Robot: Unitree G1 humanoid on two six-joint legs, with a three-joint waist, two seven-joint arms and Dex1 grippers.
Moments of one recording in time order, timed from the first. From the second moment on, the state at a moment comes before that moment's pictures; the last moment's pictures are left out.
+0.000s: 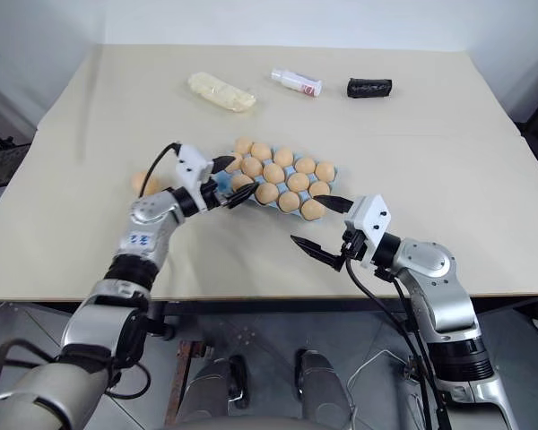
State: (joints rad) left arm -0.74 0.34 0.05 0.69 -0.17 -0.16 -0.74; right arm -0.27 -0.51 0.01 -0.16 0.37 0.12 0.88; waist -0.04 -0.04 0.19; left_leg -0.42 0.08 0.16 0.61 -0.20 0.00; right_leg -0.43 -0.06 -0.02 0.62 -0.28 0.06
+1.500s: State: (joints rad) left arm -0.71 0.51 0.22 0.76 -0.14 0.09 -0.37; right arm -0.38 -0.43 0.07 0.00 0.36 0.04 0.95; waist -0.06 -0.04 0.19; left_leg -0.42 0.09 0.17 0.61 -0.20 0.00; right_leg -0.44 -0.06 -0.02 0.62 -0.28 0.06
